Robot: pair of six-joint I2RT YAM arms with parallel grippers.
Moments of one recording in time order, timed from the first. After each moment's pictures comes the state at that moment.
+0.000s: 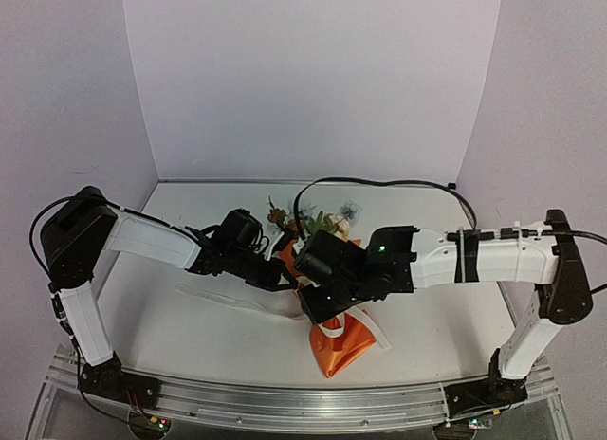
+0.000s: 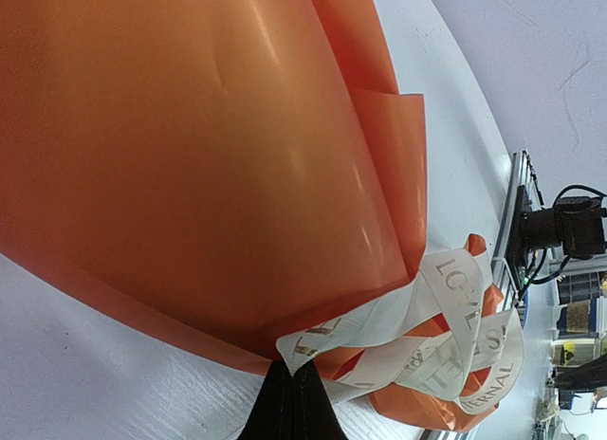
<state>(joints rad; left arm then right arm) -0.81 1.82 0.99 0.08 0.50 -0.45 1.24 1.73 1.38 -0.74 0.27 0.59</state>
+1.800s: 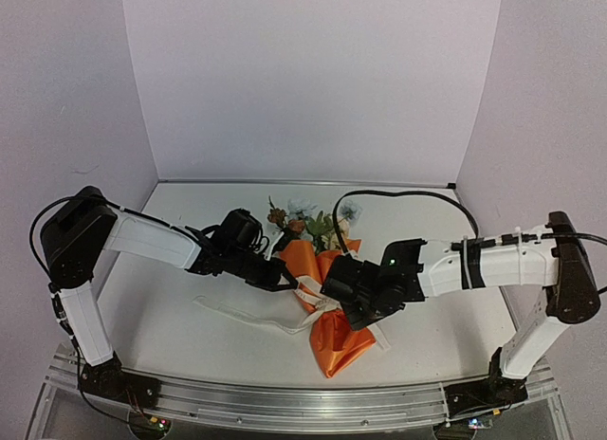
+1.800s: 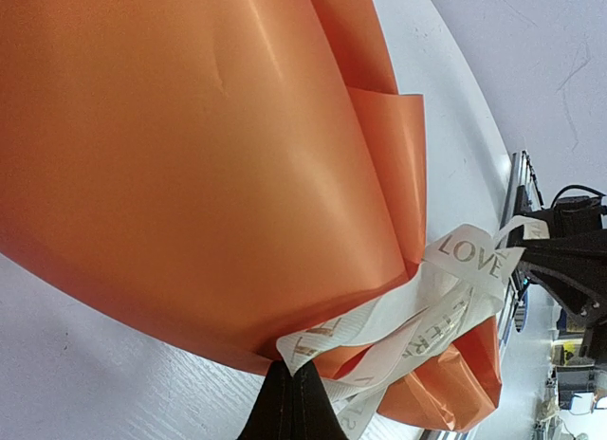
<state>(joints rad) -0.81 1.82 0.99 0.08 0.50 -0.45 1.20 1.67 1.19 -0.89 0.48 0.73</state>
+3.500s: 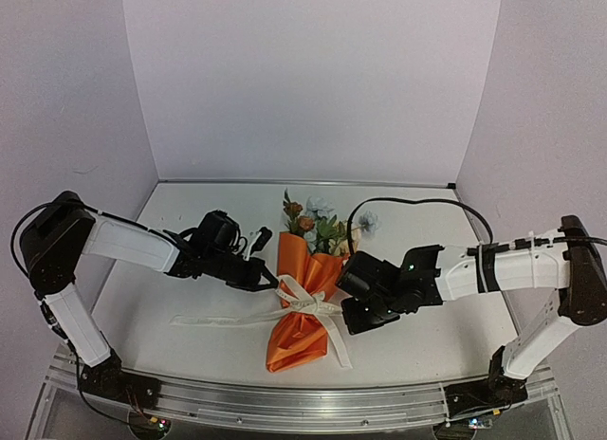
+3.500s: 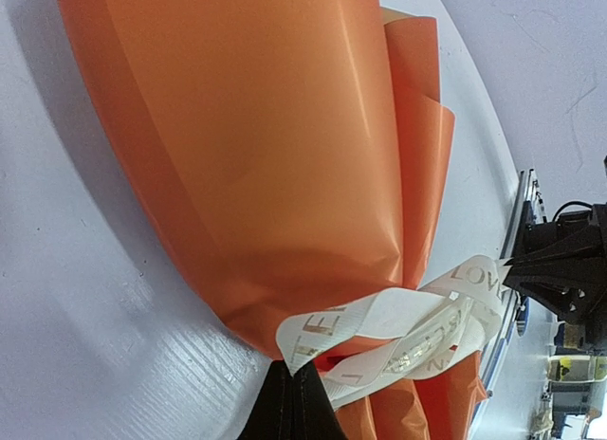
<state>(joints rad) -0.74 1.70 0.85 0.10 0.49 -0.47 1.15 1.58 1.03 -0.65 0.24 0.77</state>
